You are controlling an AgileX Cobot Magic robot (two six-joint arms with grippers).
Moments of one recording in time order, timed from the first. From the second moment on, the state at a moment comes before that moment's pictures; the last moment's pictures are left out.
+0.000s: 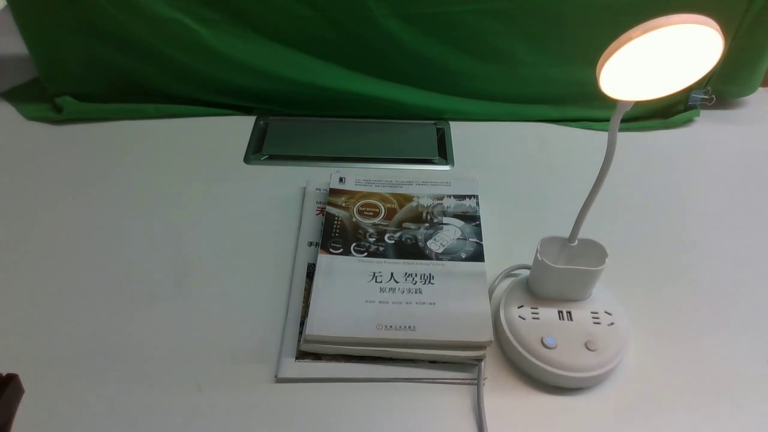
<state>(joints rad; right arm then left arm) 0.19 0.70 -0.63 0.18 0.82 -0.01 -0.02 0.00 0.01 0.04 0.24 0.11</state>
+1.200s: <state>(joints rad) 0.35 1.64 -0.96 0.16 0.74 -0.05 -0.02 0.00 0.01 0.04 0.24 0.11</state>
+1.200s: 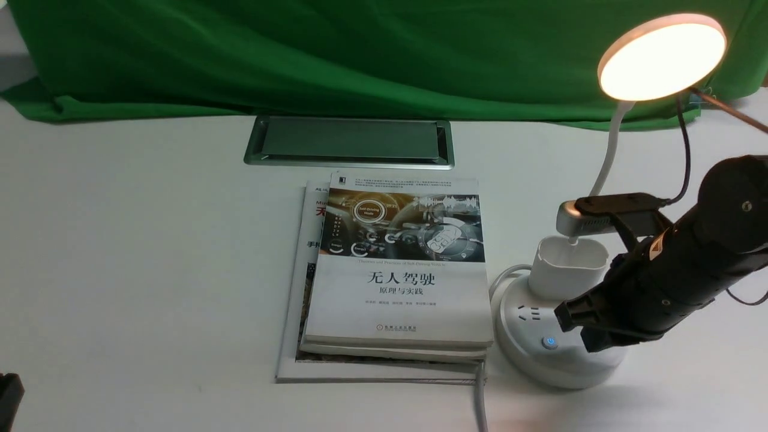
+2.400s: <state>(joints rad) 0.33 1.71 -0.98 0.14 0.70 -0.04 -0.02 0.00 0.01 0.04 0.24 0.11</state>
